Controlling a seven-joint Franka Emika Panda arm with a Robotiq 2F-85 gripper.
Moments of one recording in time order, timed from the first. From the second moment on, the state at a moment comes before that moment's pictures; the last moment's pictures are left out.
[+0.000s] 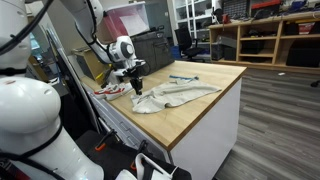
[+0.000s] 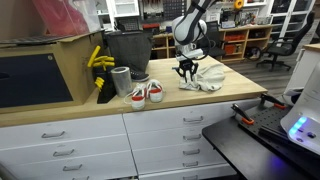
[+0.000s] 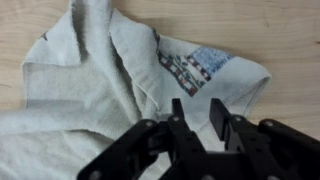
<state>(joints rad) 0.19 0.44 0.08 -2.12 -0.13 2.37 0.73</state>
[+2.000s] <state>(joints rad) 0.28 0.50 0.09 -2.12 0.18 2.44 0.76</state>
